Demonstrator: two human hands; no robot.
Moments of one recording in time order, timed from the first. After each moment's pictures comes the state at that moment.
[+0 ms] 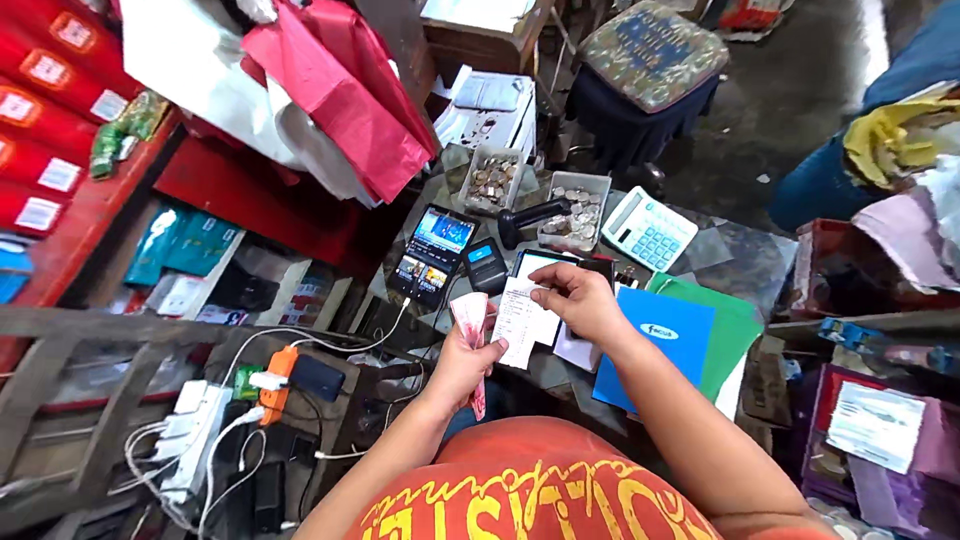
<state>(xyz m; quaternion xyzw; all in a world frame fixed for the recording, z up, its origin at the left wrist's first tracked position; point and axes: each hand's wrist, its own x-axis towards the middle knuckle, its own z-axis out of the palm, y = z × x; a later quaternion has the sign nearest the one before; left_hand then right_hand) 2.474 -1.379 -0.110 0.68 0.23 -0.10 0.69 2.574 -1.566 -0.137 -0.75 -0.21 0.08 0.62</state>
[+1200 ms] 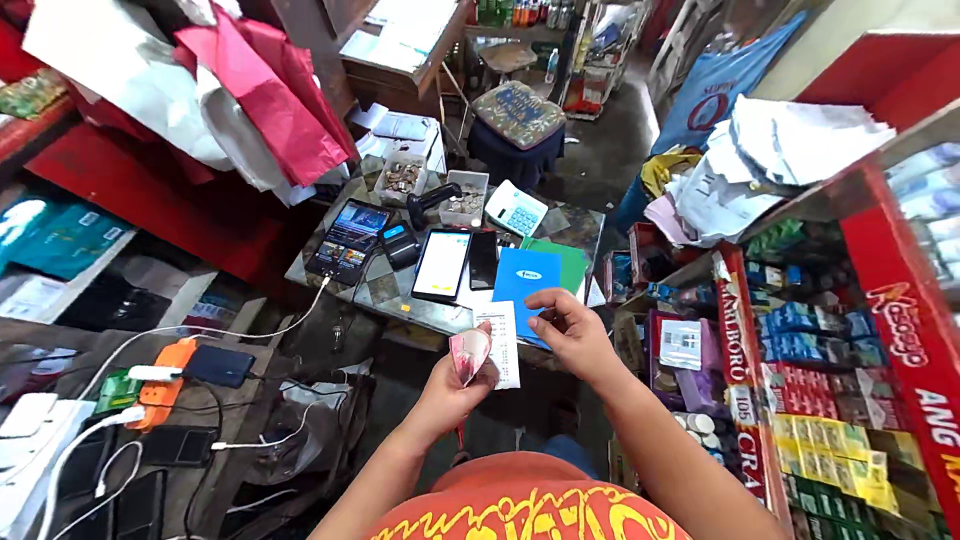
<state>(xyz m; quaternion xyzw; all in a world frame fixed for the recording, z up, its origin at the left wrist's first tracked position) 2.305 -1.499 -0.118 0.68 -0.07 -0.09 0.73 2.364 -1.720 -0.101 -0.80 -0.16 -0.02 0.58</state>
